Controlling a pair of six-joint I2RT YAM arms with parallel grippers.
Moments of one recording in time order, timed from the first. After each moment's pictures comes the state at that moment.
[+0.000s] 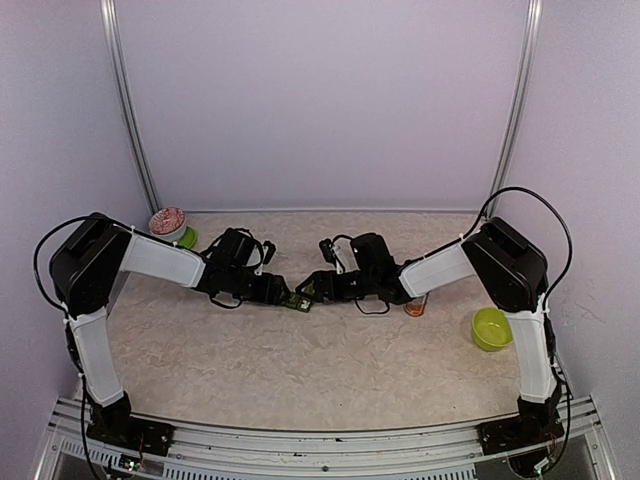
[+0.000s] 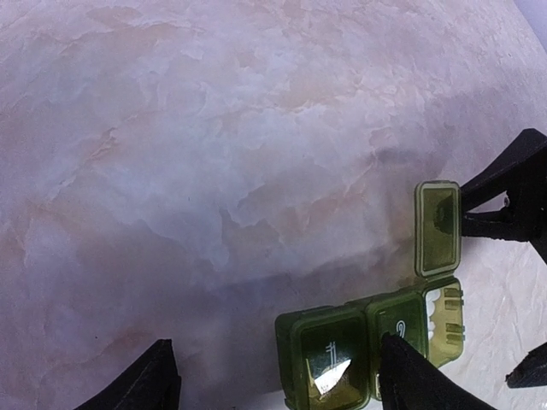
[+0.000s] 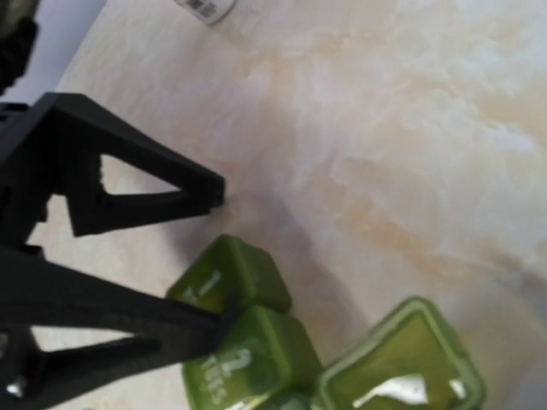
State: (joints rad) left arm -0.57 1.92 1.04 0.03 0.17 -0.31; right arm 0.73 2.20 1.29 0.40 -0.48 0.55
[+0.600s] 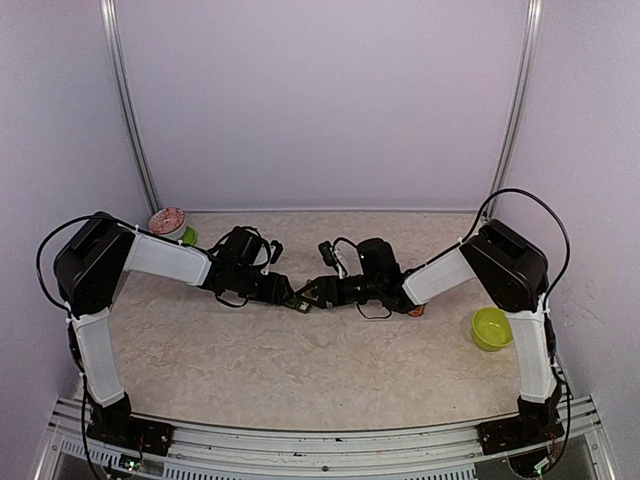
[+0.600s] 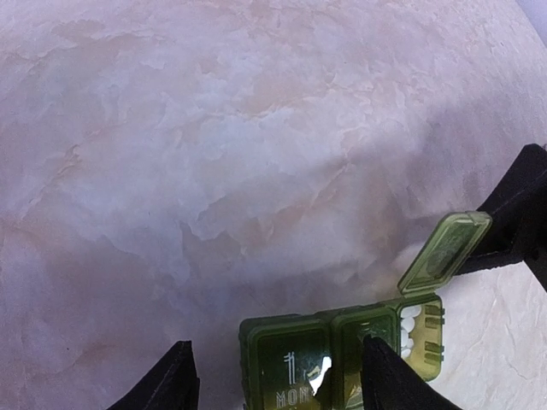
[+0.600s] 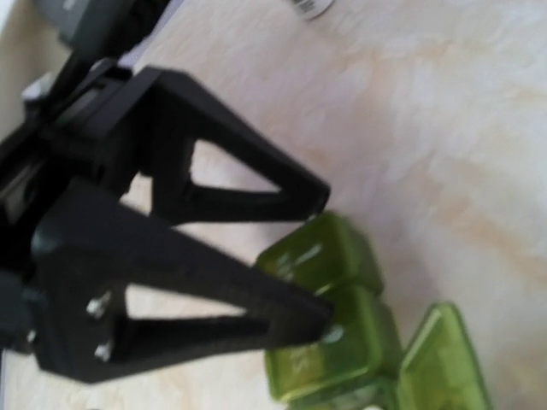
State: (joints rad) left arm -0.60 1.94 1.10 -0.01 0.15 -0.29; right arm 0.73 2.20 1.22 0.58 -0.58 0.52
